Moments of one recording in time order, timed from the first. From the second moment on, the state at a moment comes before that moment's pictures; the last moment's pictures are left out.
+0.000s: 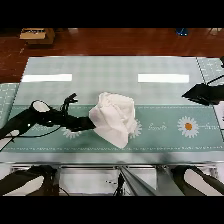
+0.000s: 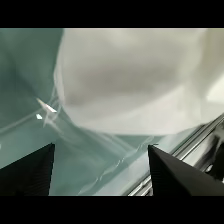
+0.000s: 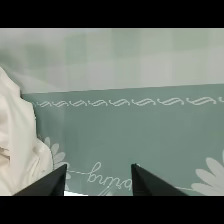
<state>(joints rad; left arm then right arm) -0.18 -1.25 0.58 0.62 -1.04 -1.11 -0.43 -1.12 1.04 -0.97 1.37 1.24</state>
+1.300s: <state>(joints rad) -0.16 -1.40 0.59 0.35 -1.09 -0.98 0.12 -1.44 0.82 -0.58 0.95 1.18</state>
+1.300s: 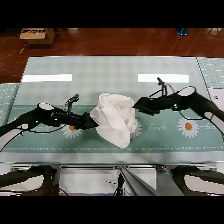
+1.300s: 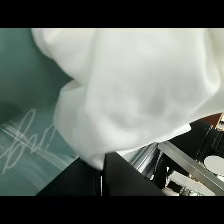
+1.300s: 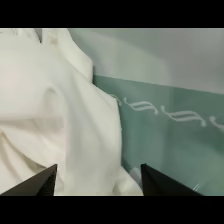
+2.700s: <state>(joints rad) 0.16 -1.11 2.02 0.63 -1.66 -1.36 -0.10 -0.86 1.67 -0.98 1.38 1.36</state>
